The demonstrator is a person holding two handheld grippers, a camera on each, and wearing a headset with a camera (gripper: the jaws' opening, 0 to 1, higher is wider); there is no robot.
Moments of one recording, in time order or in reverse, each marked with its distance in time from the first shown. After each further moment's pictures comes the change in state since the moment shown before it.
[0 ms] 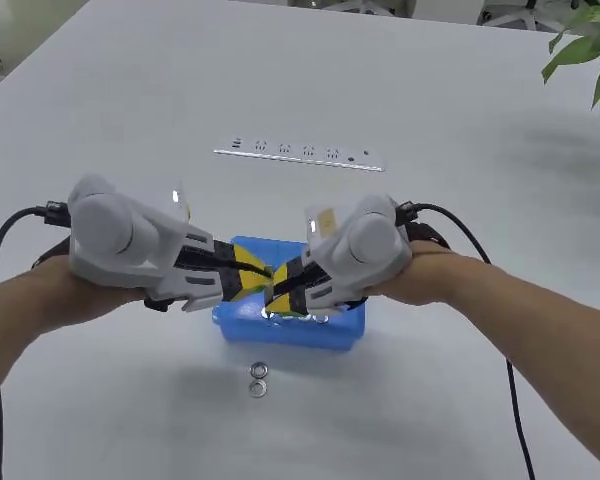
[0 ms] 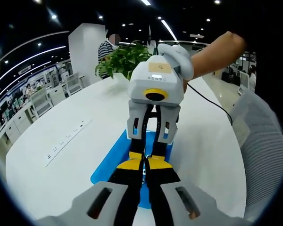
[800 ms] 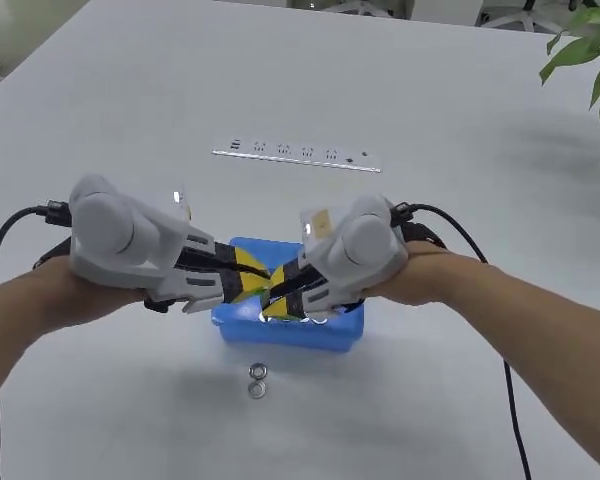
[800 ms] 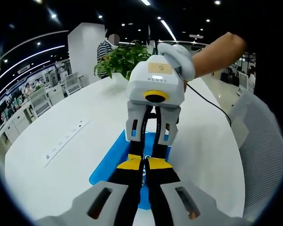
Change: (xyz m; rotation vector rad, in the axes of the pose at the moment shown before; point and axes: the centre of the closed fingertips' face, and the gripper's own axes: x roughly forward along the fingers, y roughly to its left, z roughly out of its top) left arm 0.001 -0.002 0.004 -0.003 0.001 -0.010; right arm 0.000 0.002 0.002 -0.006 0.009 0.004
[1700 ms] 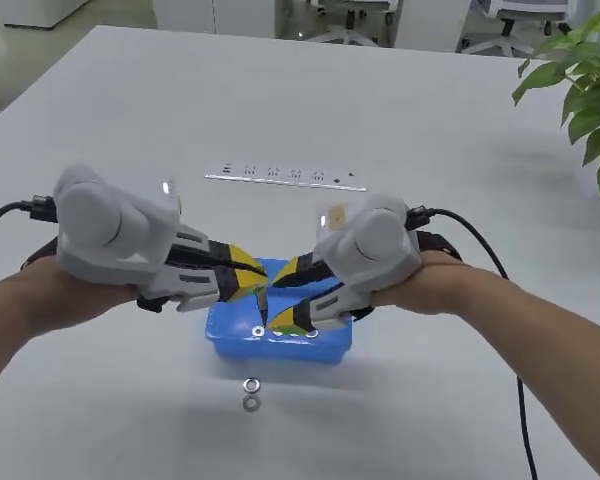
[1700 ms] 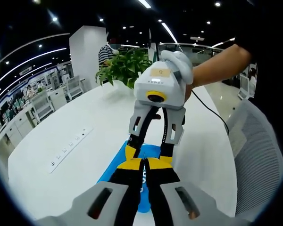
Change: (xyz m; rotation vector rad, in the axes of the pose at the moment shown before) left arm -0.017 -0.004 0.036 0.001 -0.022 0.017; right arm -0.041 -0.002 0.010 0.156 -0.022 -0.111
